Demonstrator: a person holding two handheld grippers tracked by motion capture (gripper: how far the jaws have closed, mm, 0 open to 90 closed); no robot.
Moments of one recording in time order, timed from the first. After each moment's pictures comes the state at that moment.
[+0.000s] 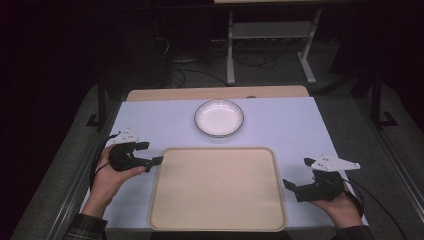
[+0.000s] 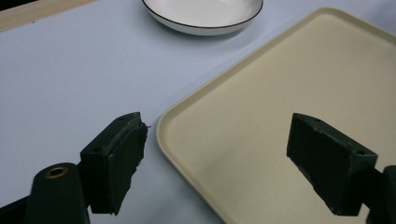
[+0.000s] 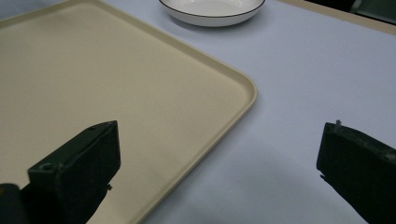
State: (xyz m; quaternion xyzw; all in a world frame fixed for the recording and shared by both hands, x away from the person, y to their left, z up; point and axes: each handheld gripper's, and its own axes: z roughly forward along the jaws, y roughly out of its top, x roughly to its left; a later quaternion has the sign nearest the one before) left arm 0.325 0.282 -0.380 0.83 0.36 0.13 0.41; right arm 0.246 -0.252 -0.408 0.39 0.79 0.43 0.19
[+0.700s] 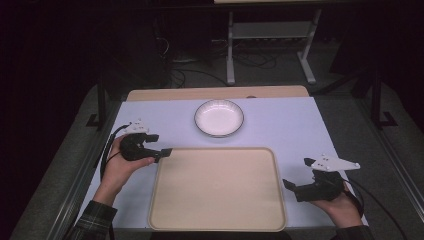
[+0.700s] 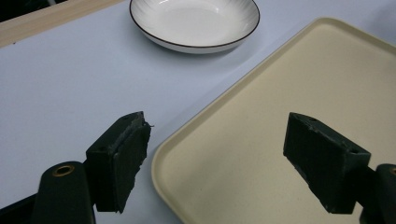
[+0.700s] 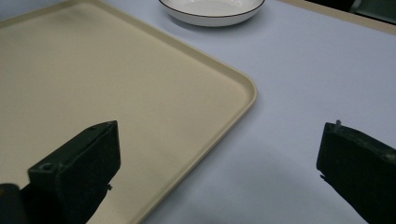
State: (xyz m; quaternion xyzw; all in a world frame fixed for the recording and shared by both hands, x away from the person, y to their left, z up) left arm 0.352 0.260 -0.376 0.83 0.34 0.12 0.41; right arm 0.246 -0.252 -0.408 0.39 0.79 0.43 0.19
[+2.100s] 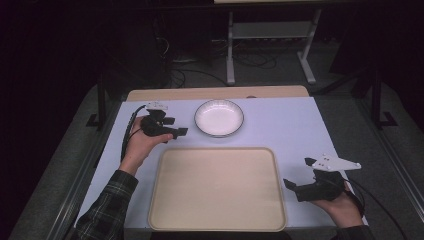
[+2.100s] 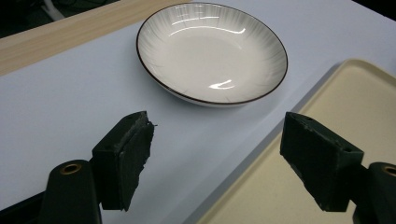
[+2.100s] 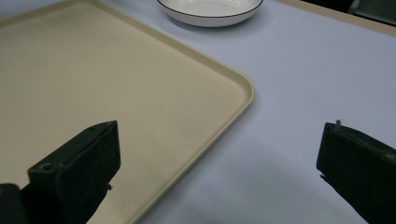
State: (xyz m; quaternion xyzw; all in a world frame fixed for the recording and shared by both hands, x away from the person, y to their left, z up) left arm 0.424 0.221 -0.378 0.82 0.37 0.11 0.42; right arm 0.246 -0.254 -0.408 0.38 0.79 0.43 0.20
